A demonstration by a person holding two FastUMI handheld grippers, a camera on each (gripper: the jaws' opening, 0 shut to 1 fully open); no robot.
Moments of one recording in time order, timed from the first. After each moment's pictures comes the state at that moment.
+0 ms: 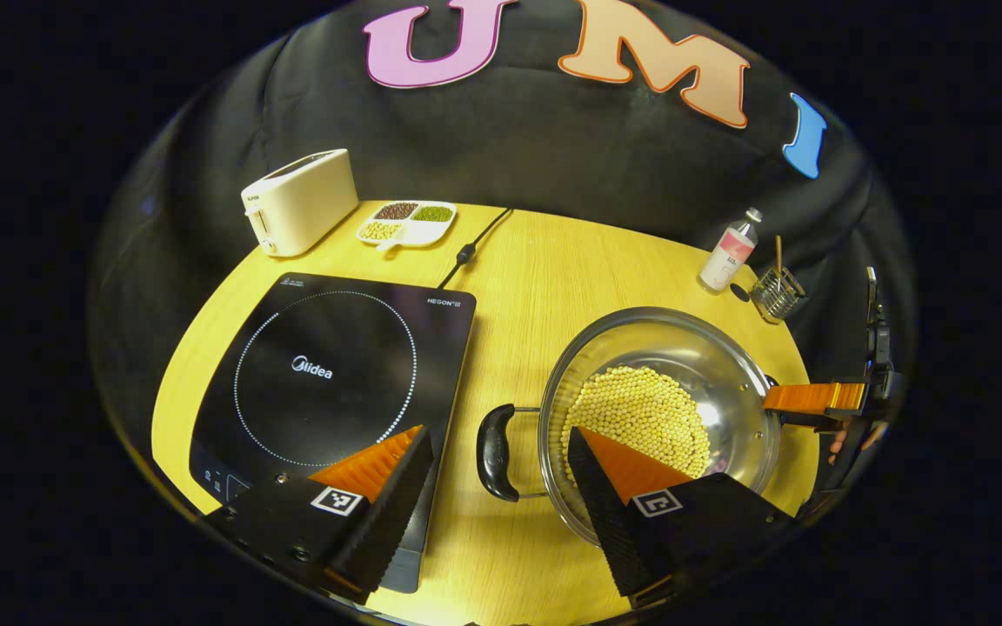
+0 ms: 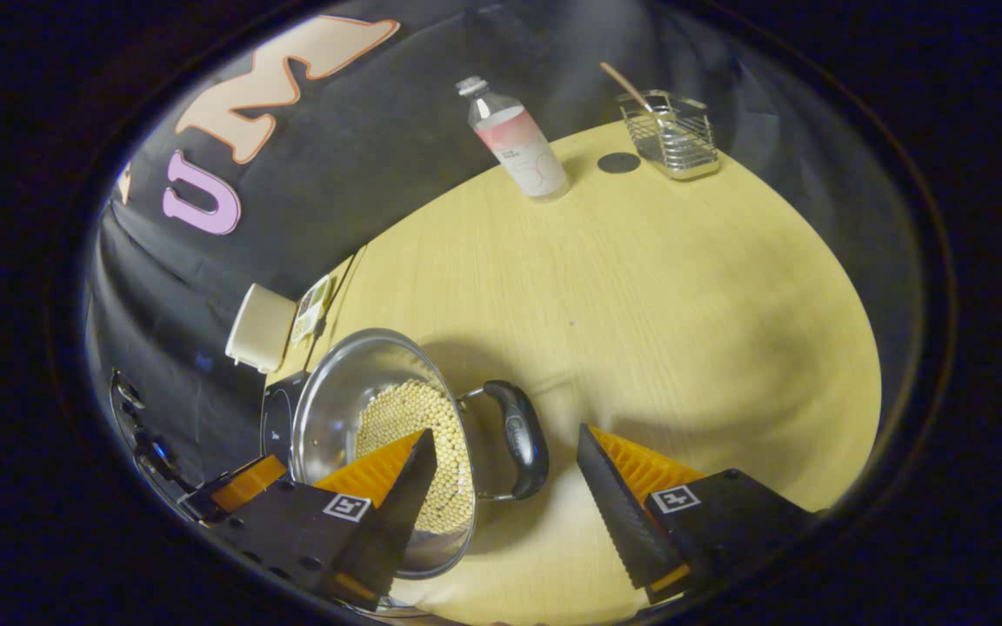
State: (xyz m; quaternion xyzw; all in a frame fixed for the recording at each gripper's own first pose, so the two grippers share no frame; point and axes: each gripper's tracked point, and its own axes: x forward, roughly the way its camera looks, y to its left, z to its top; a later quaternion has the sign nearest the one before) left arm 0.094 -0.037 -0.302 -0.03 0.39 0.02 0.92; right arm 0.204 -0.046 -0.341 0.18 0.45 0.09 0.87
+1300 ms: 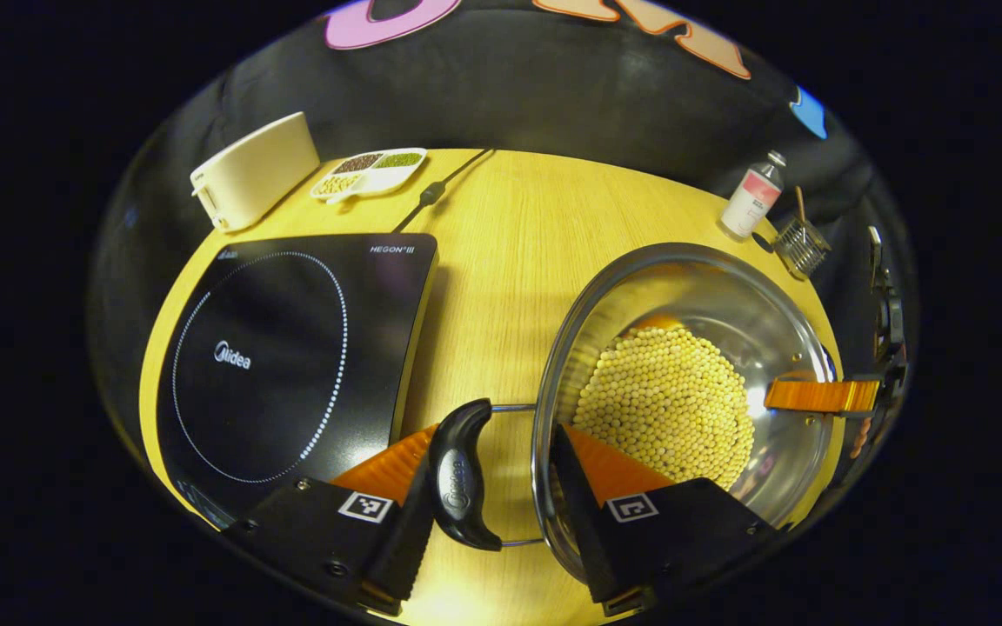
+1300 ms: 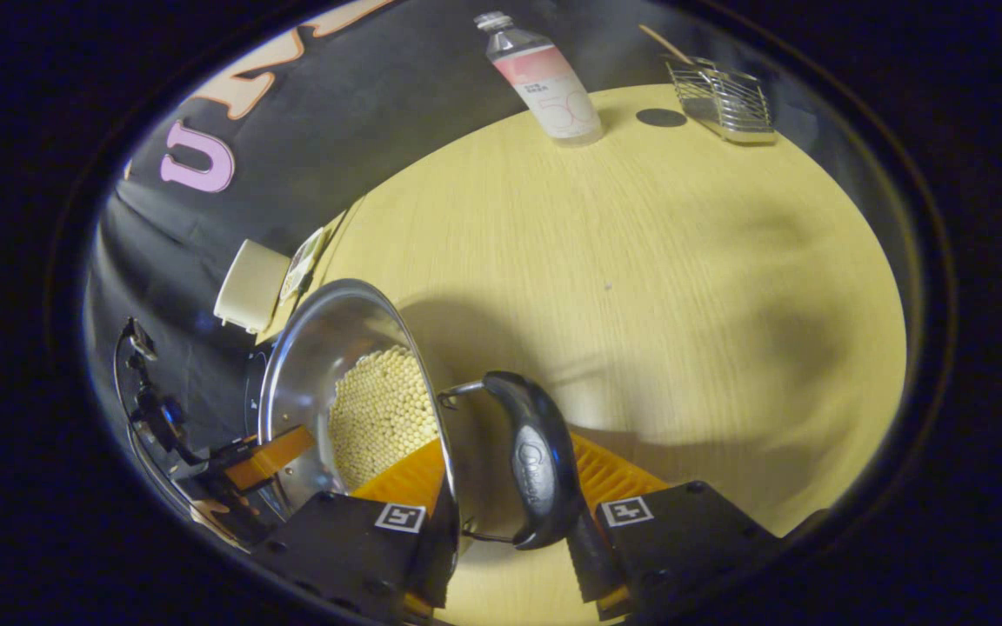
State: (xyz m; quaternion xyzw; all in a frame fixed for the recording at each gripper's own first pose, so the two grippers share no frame) left arm 0.120 -0.051 -0.370 -0.02 0.45 0.00 0.89; right arm 0.211 -0.029 -0.385 0.15 0.50 0.13 0.84
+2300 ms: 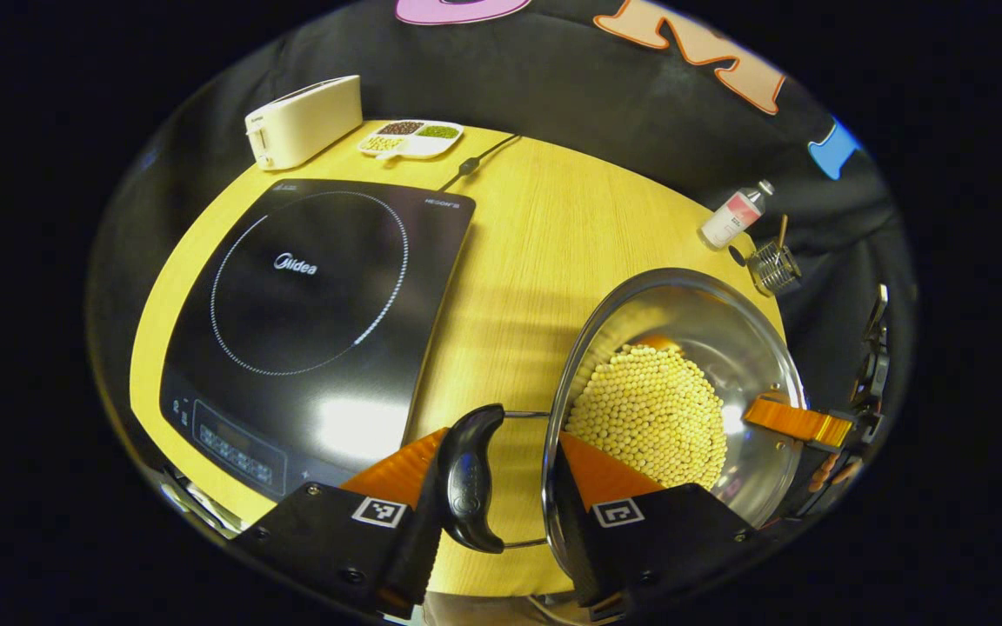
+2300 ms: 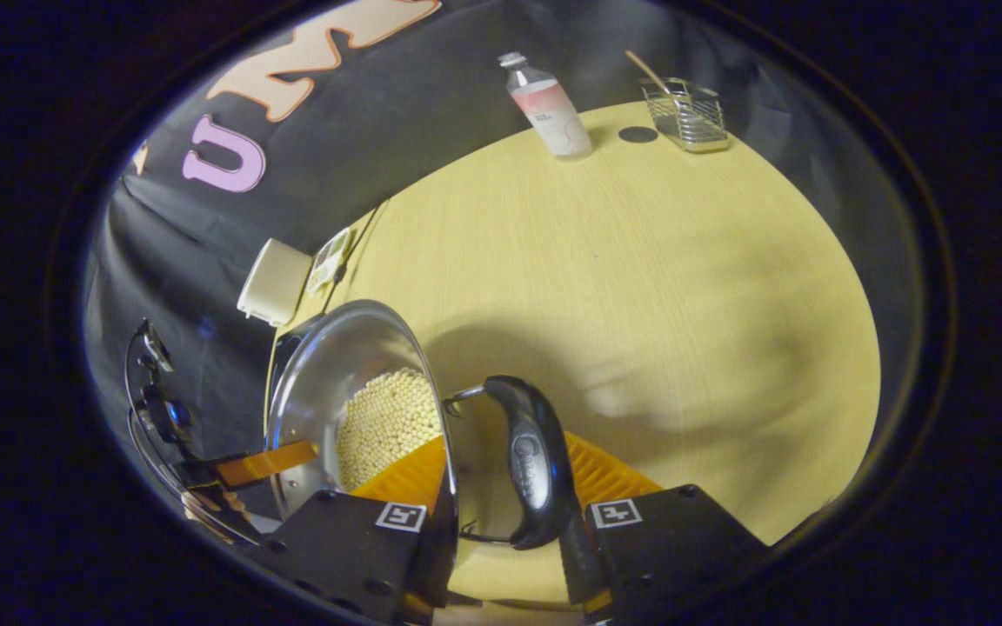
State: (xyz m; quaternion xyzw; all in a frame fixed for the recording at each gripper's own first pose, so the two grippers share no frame) left arm 0.030 -0.050 -0.317 -0.09 0.50 0.01 0.86; right arm 0.123 -0.027 -0.329 0.16 0.49 0.11 0.85
